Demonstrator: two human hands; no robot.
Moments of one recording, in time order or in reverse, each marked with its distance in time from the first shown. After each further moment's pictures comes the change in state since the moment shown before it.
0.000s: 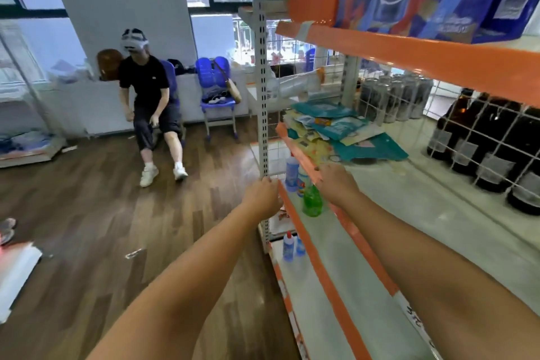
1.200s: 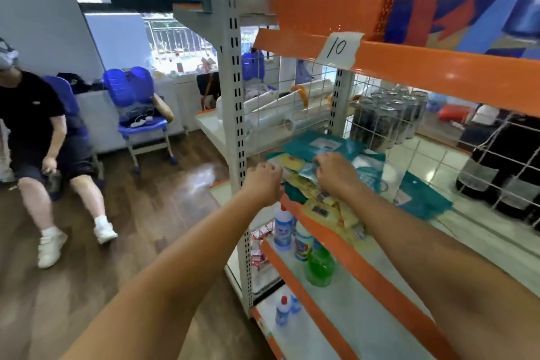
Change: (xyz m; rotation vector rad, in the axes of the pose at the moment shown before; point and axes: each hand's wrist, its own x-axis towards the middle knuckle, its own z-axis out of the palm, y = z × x) left_hand 0.351 -0.097 -0.025 0.148 0.049 0.358; right_hand 0.300 -0.010 0.014 -0.051 0.152 0.179
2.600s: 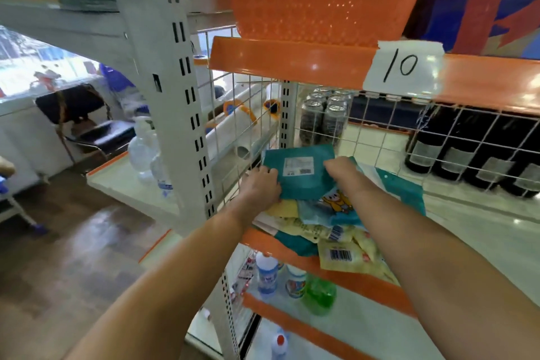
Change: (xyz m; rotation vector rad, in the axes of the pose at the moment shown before) left_hand 0.183 -0.024 0.028 -0.124 0.002 0.481; right_hand 0.109 0.048 0.024 0.615 0.148 1.132
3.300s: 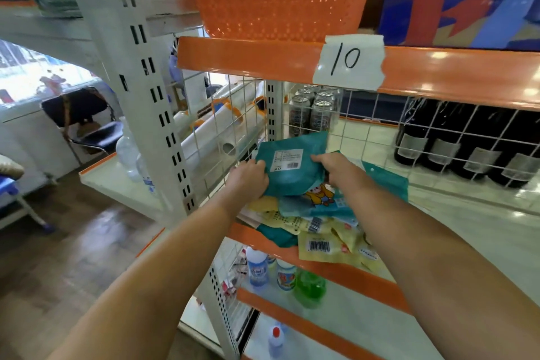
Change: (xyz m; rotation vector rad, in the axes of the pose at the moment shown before) left_hand 0.001 0.020 -0.011 -0.014 0.021 -0.045; right_hand -0.013 0.014 -0.024 0.676 -0.238 0.133
